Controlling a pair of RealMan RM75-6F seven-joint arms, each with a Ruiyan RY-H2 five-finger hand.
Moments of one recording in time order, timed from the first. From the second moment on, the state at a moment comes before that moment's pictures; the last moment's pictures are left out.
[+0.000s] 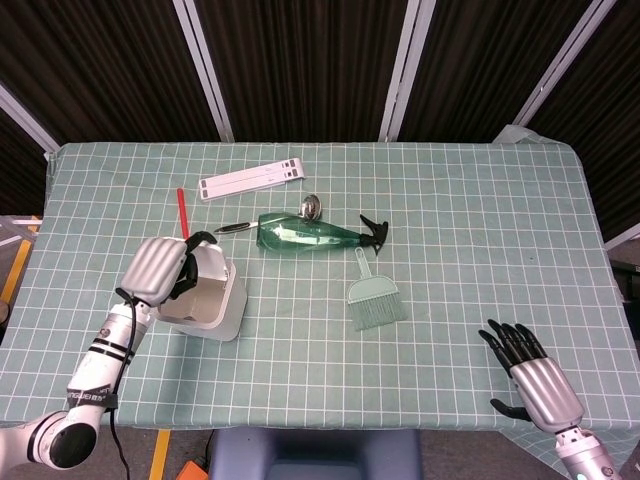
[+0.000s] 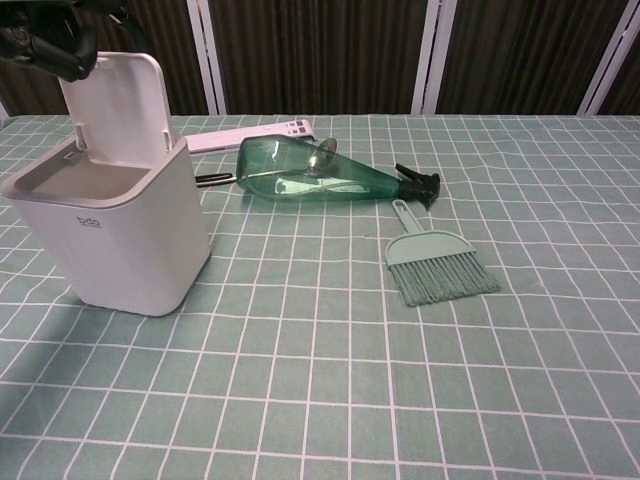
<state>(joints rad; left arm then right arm) -0.71 -1.11 -0.28 -2.01 0.92 1.11 0.45 0.08 -1.10 -0.11 -1.69 -1.71 1.39 -0.10</state>
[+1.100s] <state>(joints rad) -0.68 -0.92 -0.07 -2.14 0.99 1.01 0.52 0.08 -1.10 -0.12 -1.69 -1.73 1.40 -0.08</state>
